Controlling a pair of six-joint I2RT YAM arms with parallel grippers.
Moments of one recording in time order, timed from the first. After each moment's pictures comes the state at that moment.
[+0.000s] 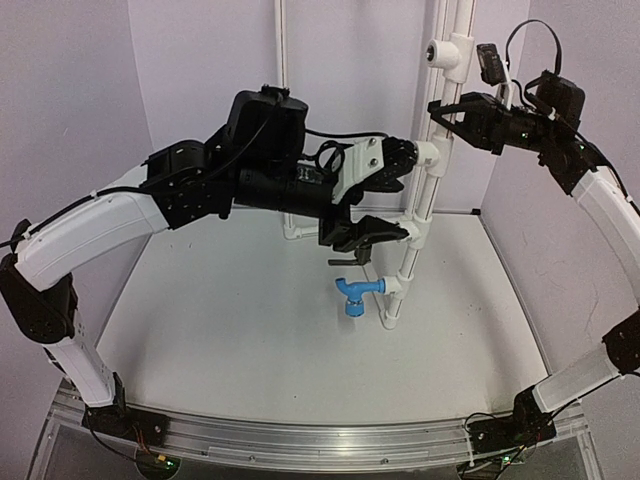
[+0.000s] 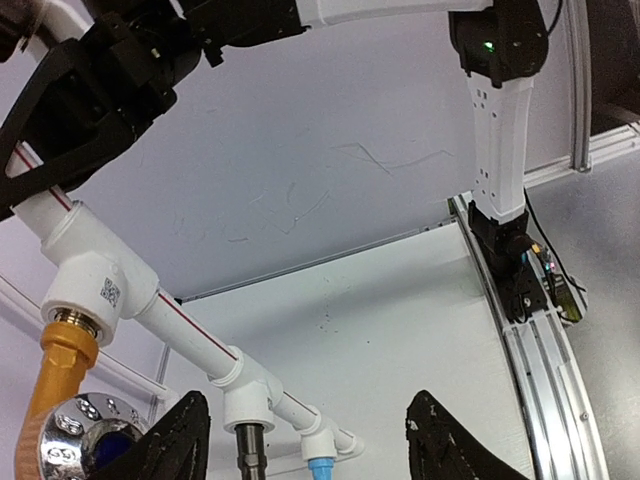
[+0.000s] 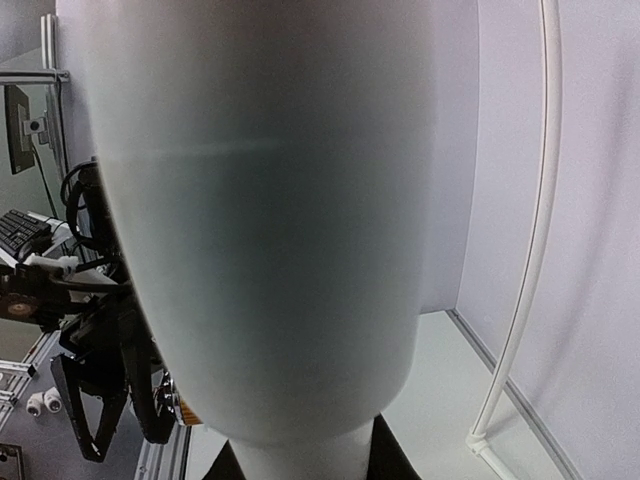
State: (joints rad) left arm -1.20 1.70 1.94 -0.50 0.25 0.53; right arm 0.29 1.41 1.68 -0.20 -1.16 0.08
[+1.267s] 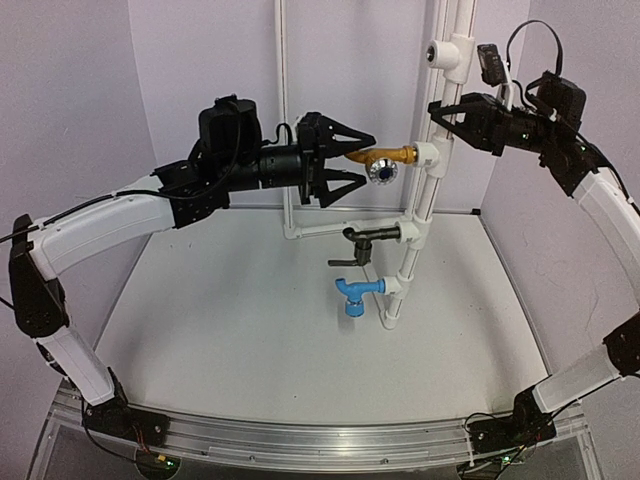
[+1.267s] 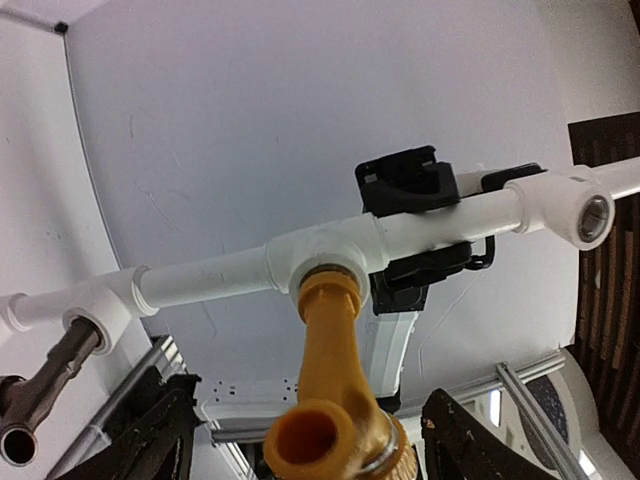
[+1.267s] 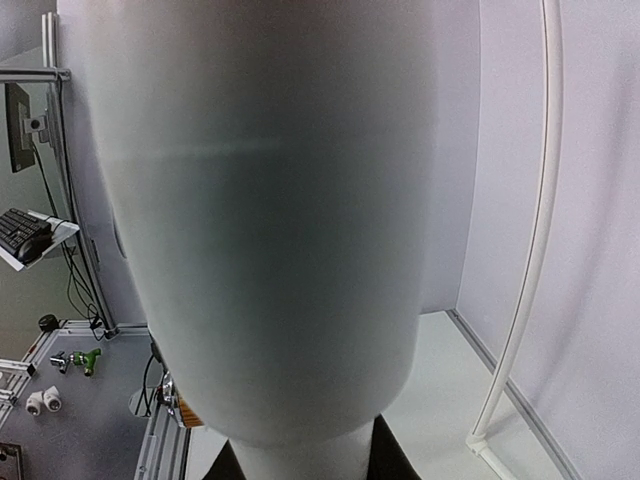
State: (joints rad) left arm -0.93 1.62 1.63 0.05 0.48 -1.31; right arm 0.29 1.40 1.67 -0.20 -1.15 0.07
